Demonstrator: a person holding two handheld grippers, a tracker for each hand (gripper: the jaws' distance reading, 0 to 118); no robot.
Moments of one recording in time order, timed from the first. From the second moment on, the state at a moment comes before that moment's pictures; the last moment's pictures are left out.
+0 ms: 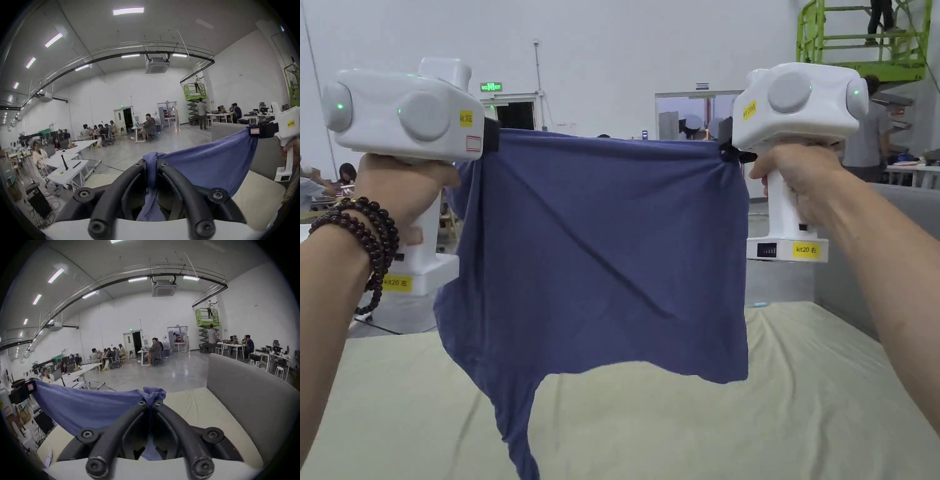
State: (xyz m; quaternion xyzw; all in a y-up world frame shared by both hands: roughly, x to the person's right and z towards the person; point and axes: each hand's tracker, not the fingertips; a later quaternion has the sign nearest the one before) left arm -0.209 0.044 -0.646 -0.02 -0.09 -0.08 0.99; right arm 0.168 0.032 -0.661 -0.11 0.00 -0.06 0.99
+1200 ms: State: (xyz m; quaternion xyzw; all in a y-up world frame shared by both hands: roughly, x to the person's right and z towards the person) left arm -0.232 -0.444 -0.374 -0.36 -0.10 -0.06 0.93; right arm 0.136 -0.447 -0.394 -0.40 -0.01 -0.01 0.92
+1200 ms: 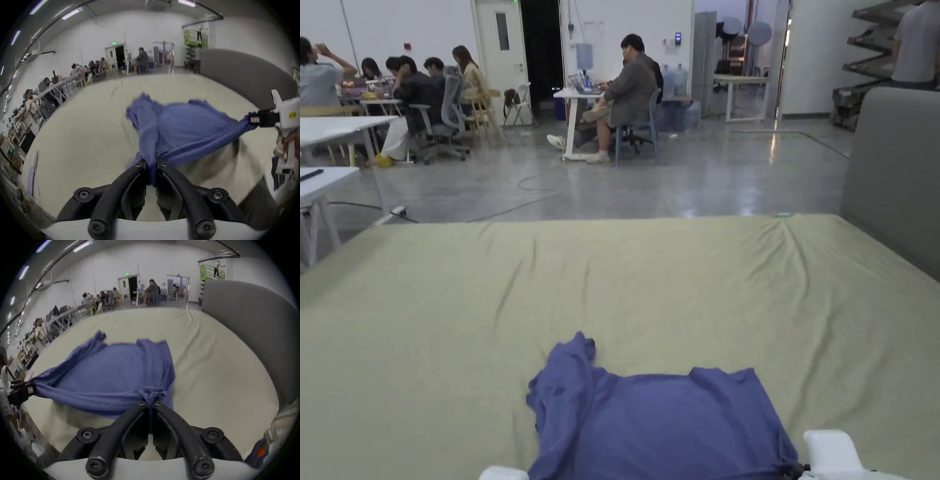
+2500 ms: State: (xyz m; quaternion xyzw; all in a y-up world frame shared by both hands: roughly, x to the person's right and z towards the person) left arm -0.275 -0.504 -0.386 -0.45 -0.01 -0.03 0.89; right arm 0.121 -0.445 -0.326 -0.42 0.00 -0.02 0.91
